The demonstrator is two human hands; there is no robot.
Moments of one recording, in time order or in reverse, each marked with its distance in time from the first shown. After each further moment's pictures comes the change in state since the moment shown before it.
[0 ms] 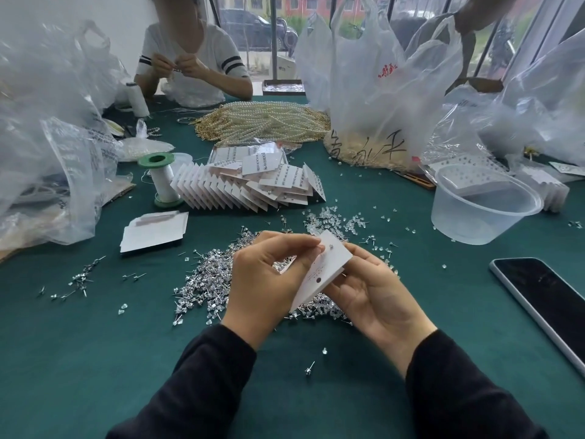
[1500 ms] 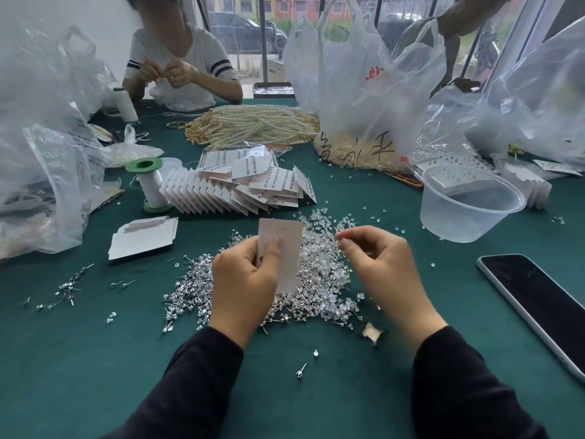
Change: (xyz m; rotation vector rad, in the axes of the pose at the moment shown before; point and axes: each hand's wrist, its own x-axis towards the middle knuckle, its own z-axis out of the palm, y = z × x) left_hand 0.005 -0.008 -0.004 0.177 0.059 -0.071; right_hand 0.004 -0.024 -0.017 -1.079 0.270 -0.530
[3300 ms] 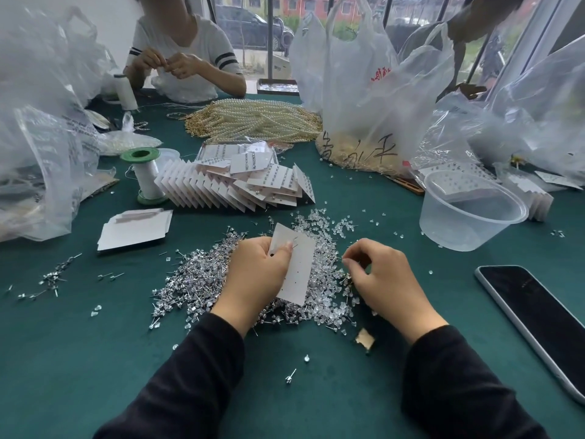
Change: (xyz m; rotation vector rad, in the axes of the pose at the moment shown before) left_hand 0.013 -0.002 0.020 -0.110 -0.210 -0.384; right_hand 0.011 0.021 -0.011 -0.550 -0.129 -0.085
